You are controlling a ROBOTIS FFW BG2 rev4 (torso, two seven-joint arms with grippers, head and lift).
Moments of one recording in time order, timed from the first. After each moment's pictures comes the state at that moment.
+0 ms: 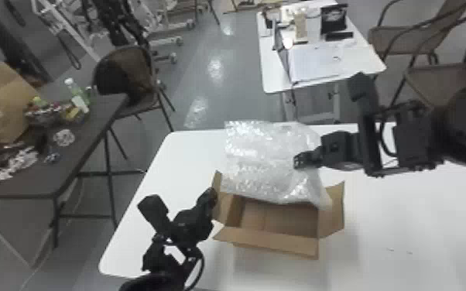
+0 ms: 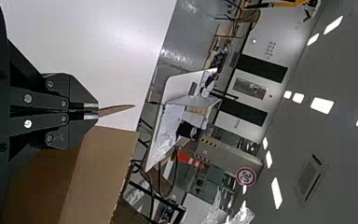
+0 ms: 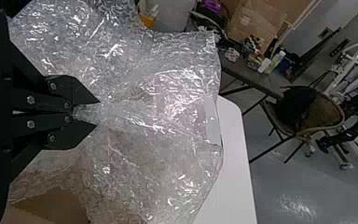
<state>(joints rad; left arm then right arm) 0.17 0.00 0.33 -1.52 0.32 0.07 -0.43 -0.64 -0.03 0.34 -1.28 -0.96 1.27 0.12</state>
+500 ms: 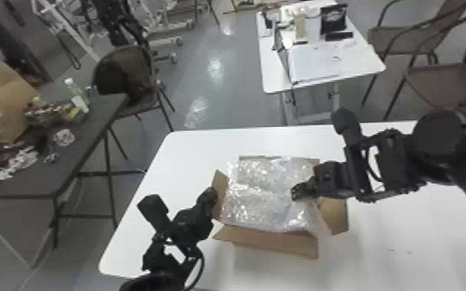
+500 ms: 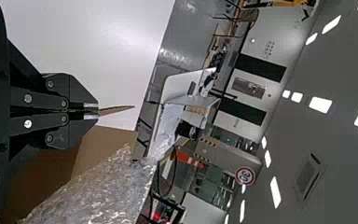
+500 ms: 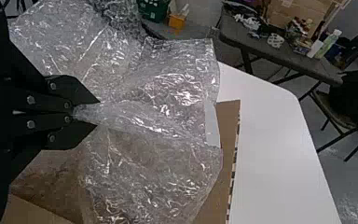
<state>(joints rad) 0.17 0.00 0.33 -1.52 0.32 0.06 -0.43 -0.68 -0.02 0.47 -1.09 -0.93 1.25 0.17</state>
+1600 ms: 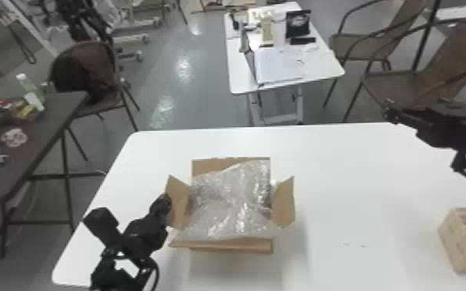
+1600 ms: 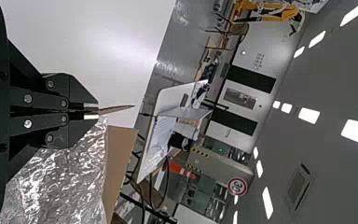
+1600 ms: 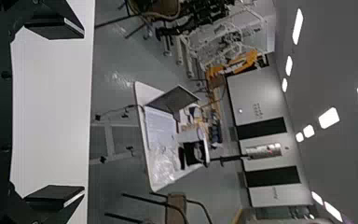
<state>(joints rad) 0.21 0.00 0.35 -1.52 0.35 0.00 -0.42 -0.11 -0.06 -0.05 -1.97 -0.21 0.73 0.24</state>
